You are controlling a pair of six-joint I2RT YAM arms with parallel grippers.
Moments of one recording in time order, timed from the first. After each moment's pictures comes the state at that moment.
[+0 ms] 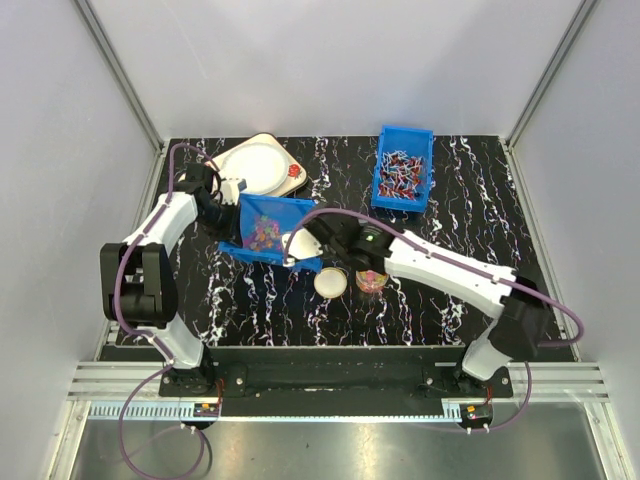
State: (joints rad) left arm -0.02 1.67 1.25 -0.84 0.40 0.16; right arm 1.02 1.57 1.43 -0.70 0.50 -1.02
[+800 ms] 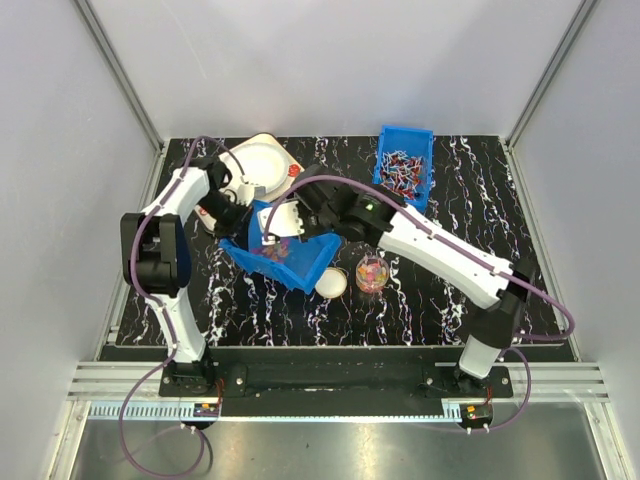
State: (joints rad) left arm -0.05 1.92 1.54 -1.25 0.50 0.45; right arm 1.01 1.75 1.88 -0.91 0.26 -1.02
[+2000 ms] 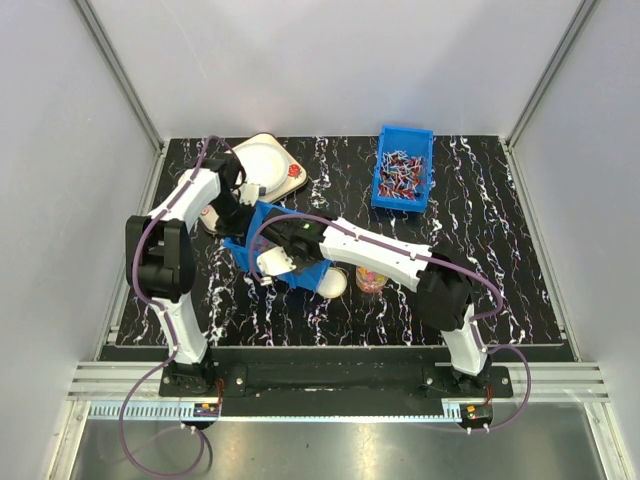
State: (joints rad) left arm -0.14 1.90 1.54 -1.20 0.24 0.22; right arm 1.06 2.04 1.85 -1.07 0.37 -1.07
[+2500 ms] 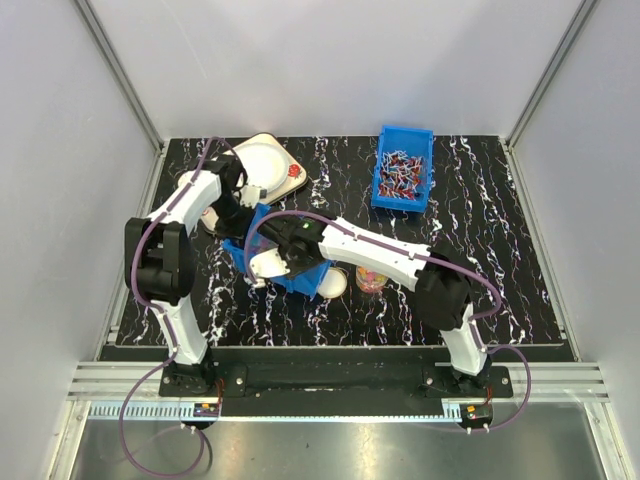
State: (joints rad) left arm -0.15 1.87 1.52 -1.20 0.22 0.23; right arm 1.06 2.05 1.86 -1.05 0.18 -1.04
